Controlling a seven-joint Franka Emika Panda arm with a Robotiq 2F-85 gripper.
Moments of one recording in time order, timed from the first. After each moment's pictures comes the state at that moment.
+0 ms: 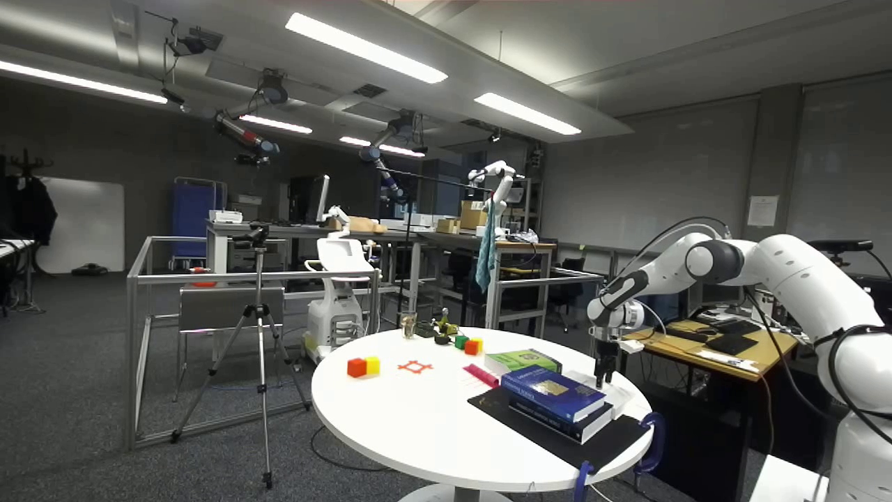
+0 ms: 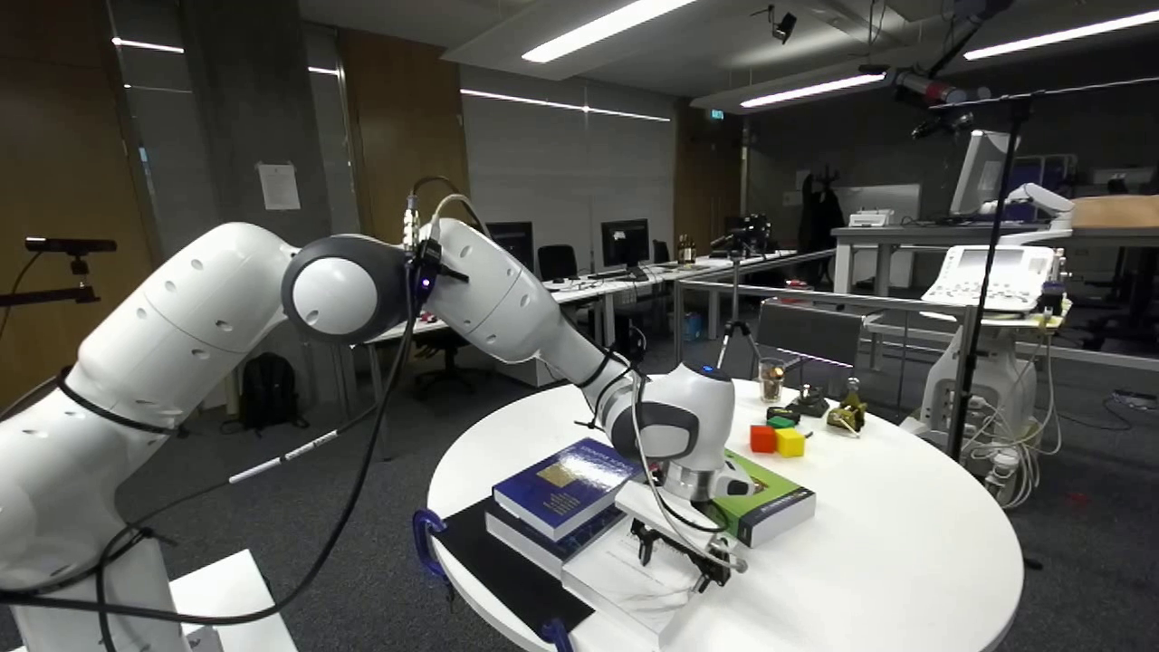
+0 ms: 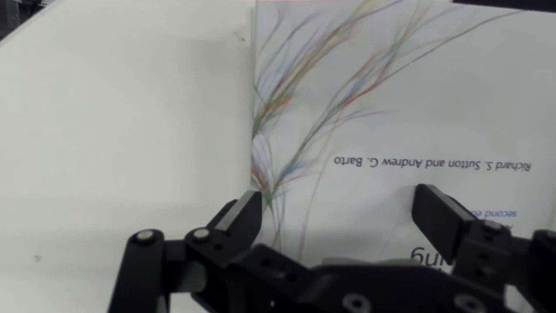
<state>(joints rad) -0.47 0.85 -0.03 -1.51 0.10 2.23 -0.66</state>
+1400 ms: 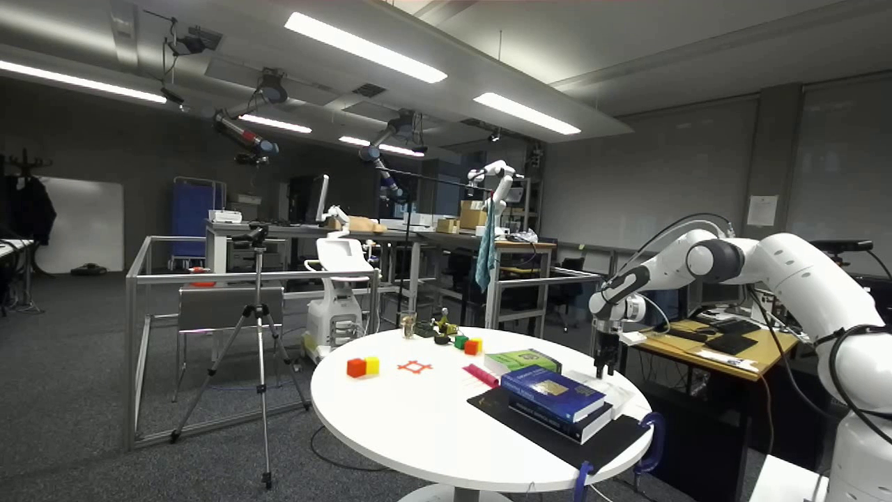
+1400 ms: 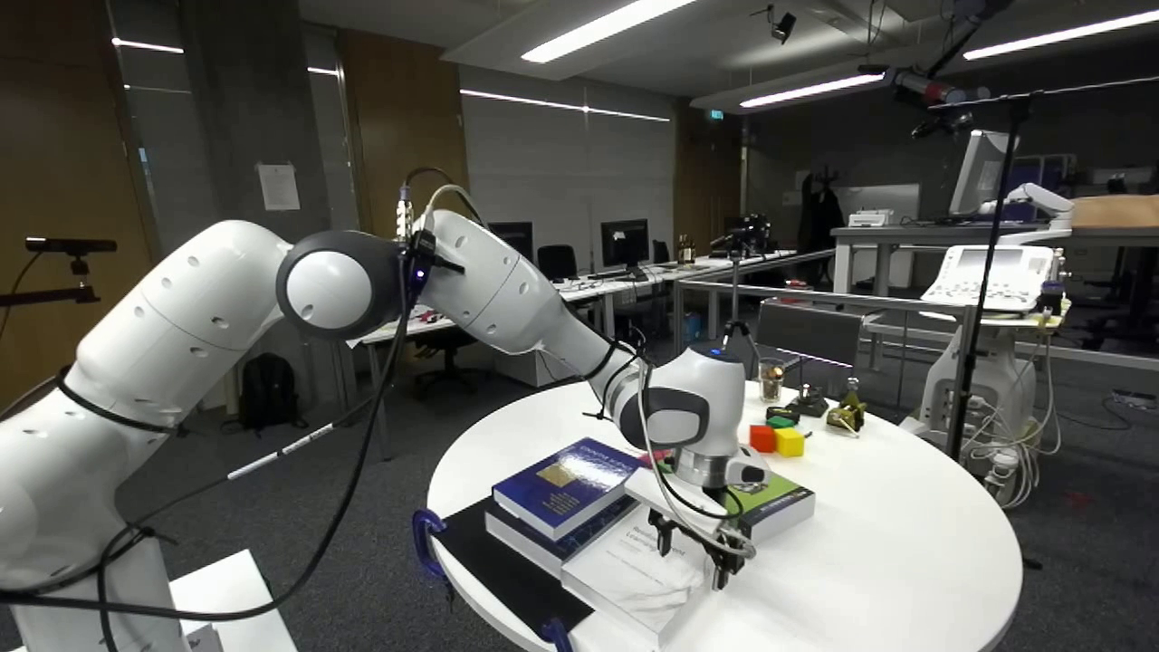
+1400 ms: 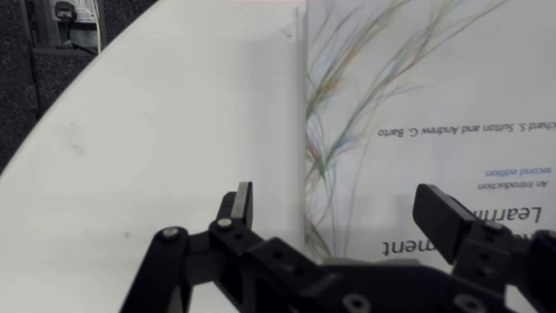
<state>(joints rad) -0.46 0.83 -0.06 -1.47 0.10 2.23 -0.58</state>
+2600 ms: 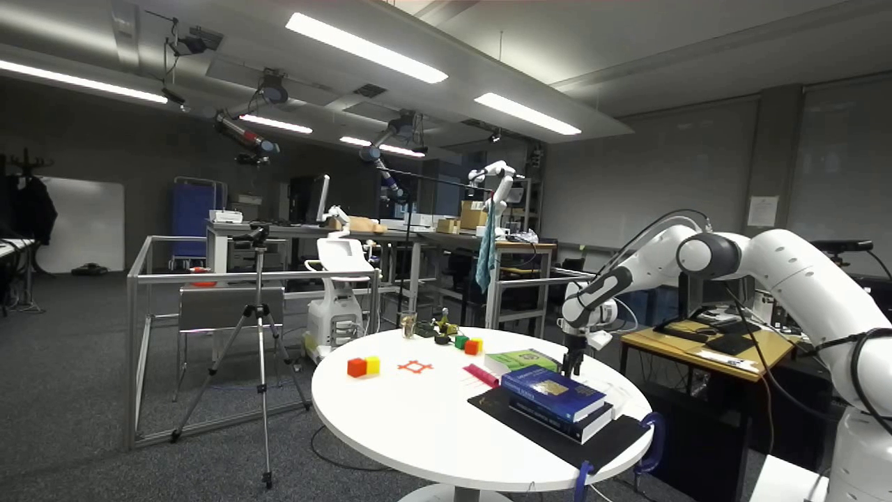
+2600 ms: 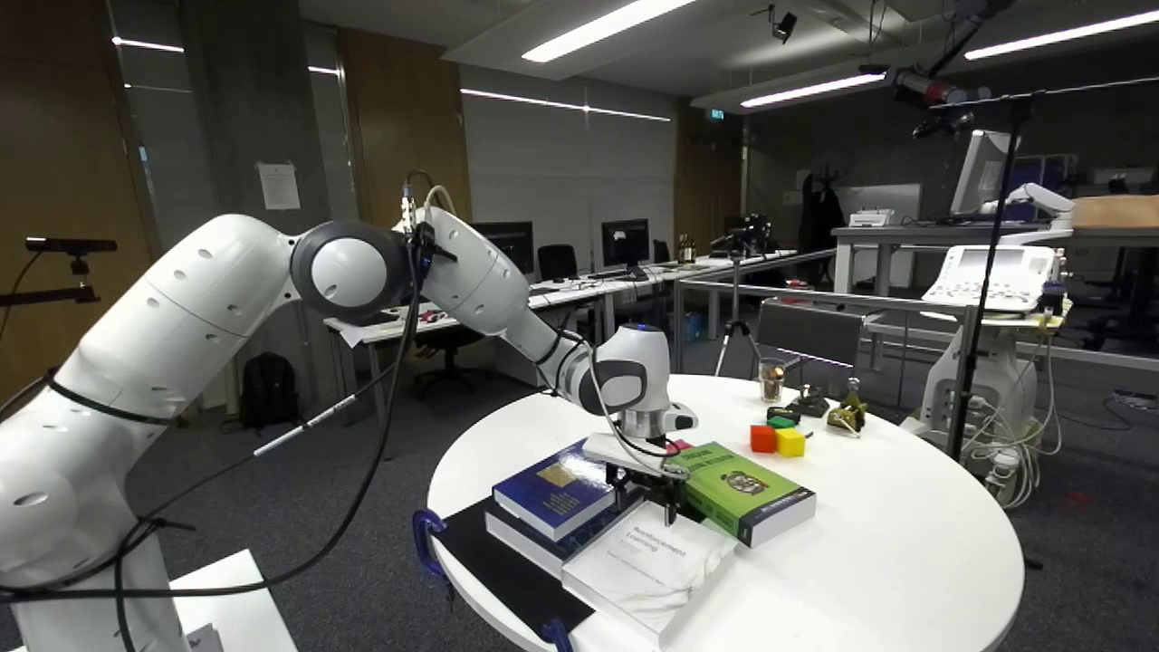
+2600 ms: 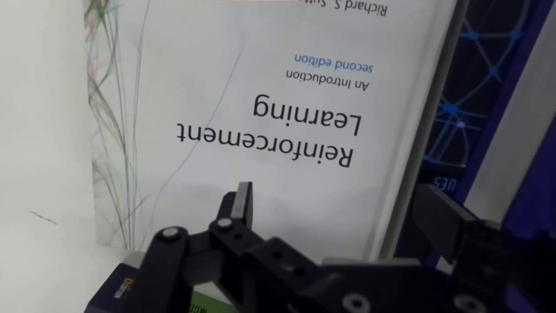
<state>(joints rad) -0.26 0.79 -0.03 -1.55 -0.01 2.35 -0.47</state>
